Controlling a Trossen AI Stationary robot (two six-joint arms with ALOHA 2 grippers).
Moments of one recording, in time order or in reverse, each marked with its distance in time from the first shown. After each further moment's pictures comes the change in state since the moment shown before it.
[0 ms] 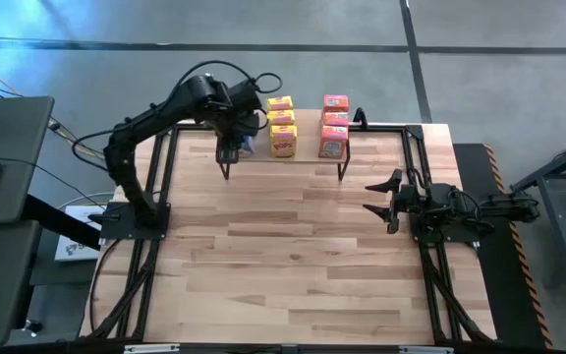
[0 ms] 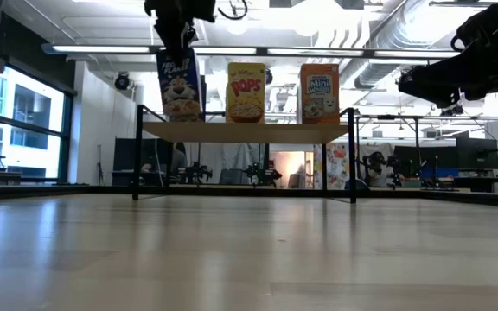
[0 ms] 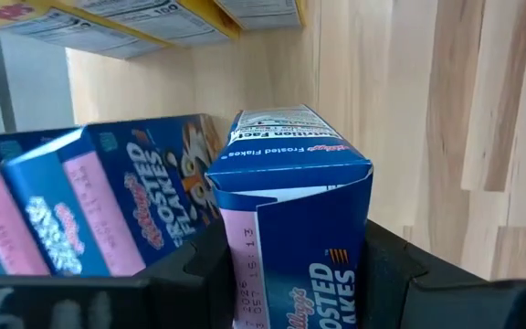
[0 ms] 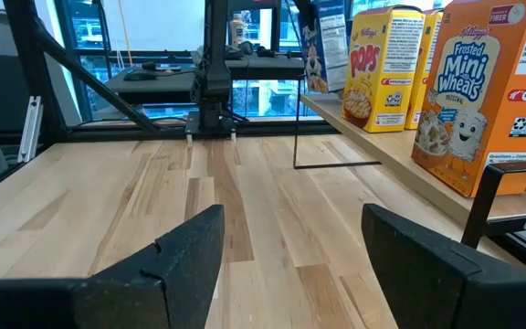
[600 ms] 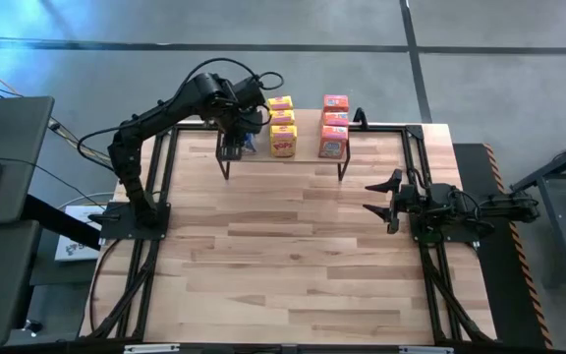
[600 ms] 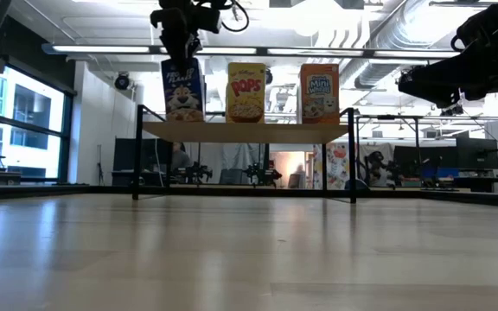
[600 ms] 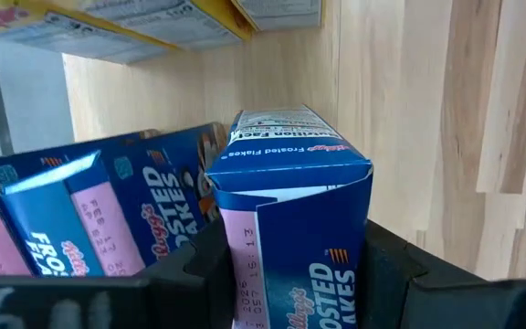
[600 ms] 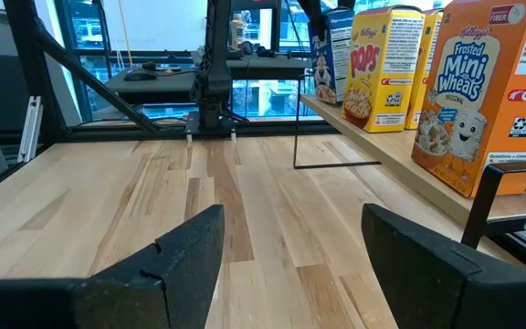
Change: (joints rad) left arm 0.040 0.044 0.000 0.028 0.019 0.050; right arm 0.000 0.000 0.000 0.000 0.000 0.000
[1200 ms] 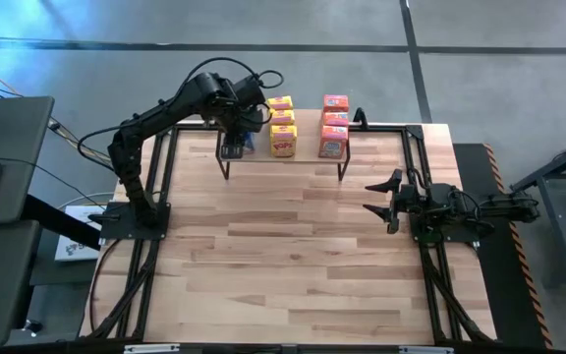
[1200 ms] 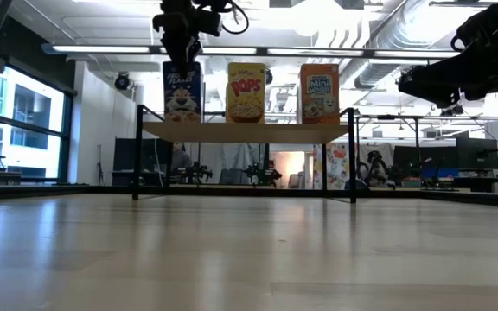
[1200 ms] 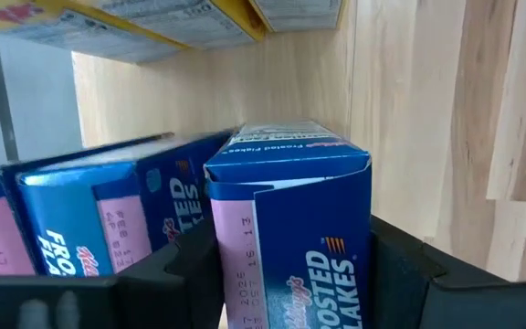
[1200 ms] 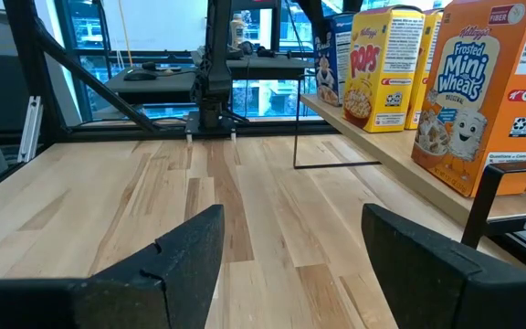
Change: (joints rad) left arm 0.012 0.001 -0.015 0.025 -0.004 -0.001; right arm 0.000 0.000 0.000 0.000 0.000 0.000
